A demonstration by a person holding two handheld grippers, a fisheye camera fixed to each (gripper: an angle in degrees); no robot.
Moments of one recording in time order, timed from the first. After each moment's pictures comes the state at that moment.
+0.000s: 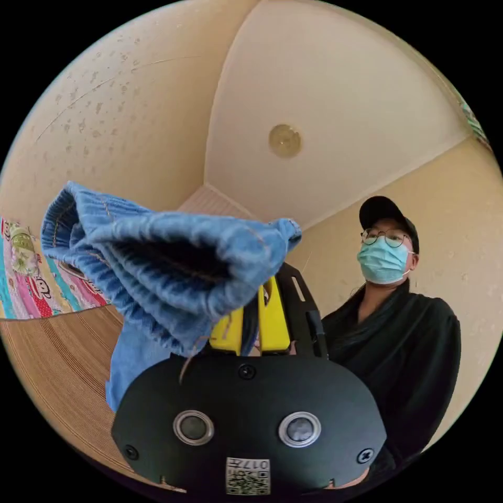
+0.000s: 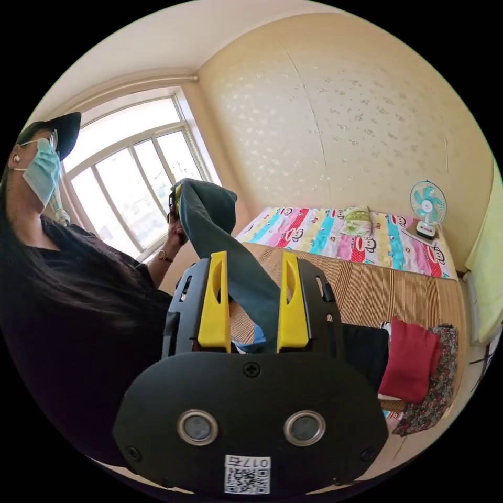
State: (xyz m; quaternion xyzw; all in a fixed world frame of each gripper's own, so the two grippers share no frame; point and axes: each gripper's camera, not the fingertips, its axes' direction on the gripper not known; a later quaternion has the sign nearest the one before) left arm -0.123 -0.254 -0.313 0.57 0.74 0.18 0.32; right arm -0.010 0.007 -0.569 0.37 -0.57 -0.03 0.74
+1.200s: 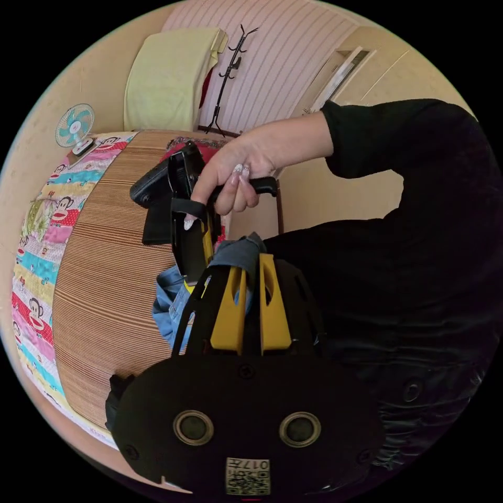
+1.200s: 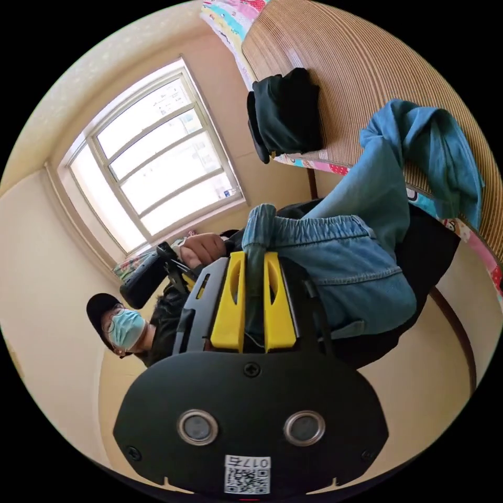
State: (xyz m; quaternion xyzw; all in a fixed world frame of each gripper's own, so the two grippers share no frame) left arm 0.375 -0.194 -0.471 0.34 0.47 0.47 0.66; right arm -0.173 -0.300 -0.281 -0.24 -0.85 -0.11 0.46
